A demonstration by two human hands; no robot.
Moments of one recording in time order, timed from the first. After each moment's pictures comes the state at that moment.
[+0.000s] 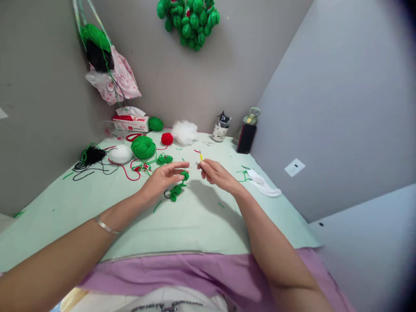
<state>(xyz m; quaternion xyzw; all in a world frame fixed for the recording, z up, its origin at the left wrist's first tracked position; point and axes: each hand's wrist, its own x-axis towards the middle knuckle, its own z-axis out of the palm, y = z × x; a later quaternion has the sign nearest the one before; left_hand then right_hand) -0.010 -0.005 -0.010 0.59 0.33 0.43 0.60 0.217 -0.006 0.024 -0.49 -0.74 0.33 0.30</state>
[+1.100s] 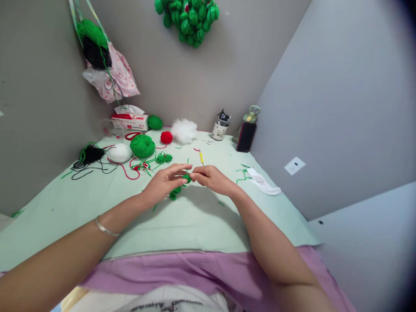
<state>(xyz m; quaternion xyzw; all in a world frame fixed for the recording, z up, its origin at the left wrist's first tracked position) -0.005 -0.011 -0.011 0.65 0.31 0.42 0.55 0.203 -0.016 0.028 -0.45 -0.80 0.32 0.21</state>
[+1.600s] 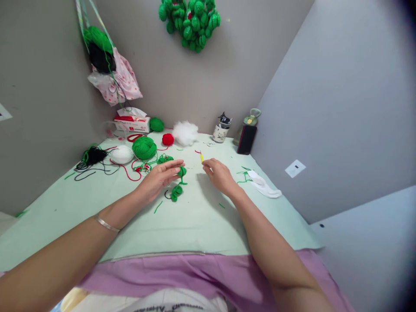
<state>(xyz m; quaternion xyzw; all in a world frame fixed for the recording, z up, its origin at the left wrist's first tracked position) -0.014 0.000 -0.005 0.50 0.36 0.45 0.65 0.223 0.013 -0.007 -0.60 -0.78 0.02 0.18</state>
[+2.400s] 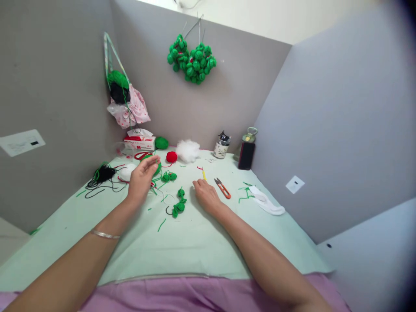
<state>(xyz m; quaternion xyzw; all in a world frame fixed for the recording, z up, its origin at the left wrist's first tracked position) -0.051 0.034 0.005 0.54 0.39 0.65 0.37 0.181 0.021 -0.031 -0.55 -0.83 -0.08 0.07</state>
